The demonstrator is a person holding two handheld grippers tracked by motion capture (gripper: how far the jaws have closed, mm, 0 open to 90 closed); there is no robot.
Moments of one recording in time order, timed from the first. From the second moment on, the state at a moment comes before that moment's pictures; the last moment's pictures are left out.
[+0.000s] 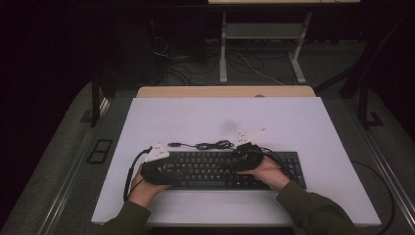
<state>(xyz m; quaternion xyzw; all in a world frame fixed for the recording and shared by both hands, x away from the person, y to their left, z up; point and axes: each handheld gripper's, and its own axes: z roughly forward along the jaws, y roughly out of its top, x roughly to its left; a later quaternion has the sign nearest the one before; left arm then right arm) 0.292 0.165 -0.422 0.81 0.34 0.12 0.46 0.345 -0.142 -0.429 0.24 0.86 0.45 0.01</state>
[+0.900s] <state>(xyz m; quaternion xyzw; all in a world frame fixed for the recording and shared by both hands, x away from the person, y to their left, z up) 0.301 0.157 -0.418 0.82 0.33 0.11 0.45 0.347 -0.149 -0.428 0.27 0.84 0.47 0.02</state>
